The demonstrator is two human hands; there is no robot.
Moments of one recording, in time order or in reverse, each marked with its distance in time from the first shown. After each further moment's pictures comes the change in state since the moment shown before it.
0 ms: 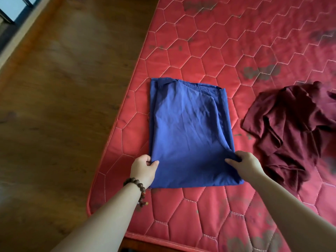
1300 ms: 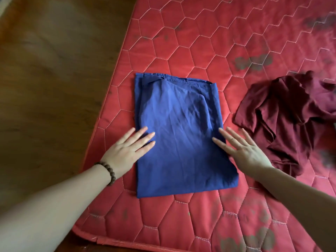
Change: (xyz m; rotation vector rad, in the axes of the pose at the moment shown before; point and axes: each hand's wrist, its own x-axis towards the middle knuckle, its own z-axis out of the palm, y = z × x) left_hand 0.059 0.003 -0.036 1.151 -0.014 1.213; right_hand 0.028 0.031 -0.024 -0.855 0.160 -0.828
